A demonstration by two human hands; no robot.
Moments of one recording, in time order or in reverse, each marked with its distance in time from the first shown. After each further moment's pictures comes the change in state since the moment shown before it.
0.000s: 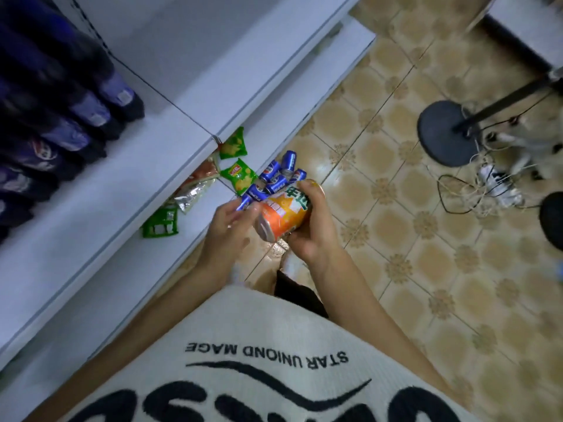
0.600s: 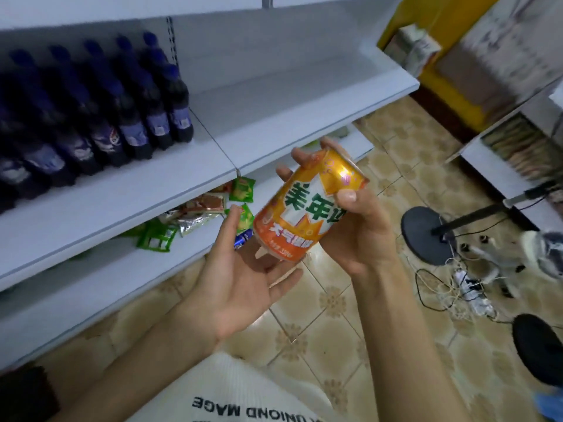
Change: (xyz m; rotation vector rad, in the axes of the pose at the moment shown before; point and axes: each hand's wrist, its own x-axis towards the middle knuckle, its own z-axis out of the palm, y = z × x) left_hand -0.124 -0.071 -0.004 -0.467 -0.465 0.057; right_hand -0.173 -0.039 0.038 -0.530 -0.858 -0.337
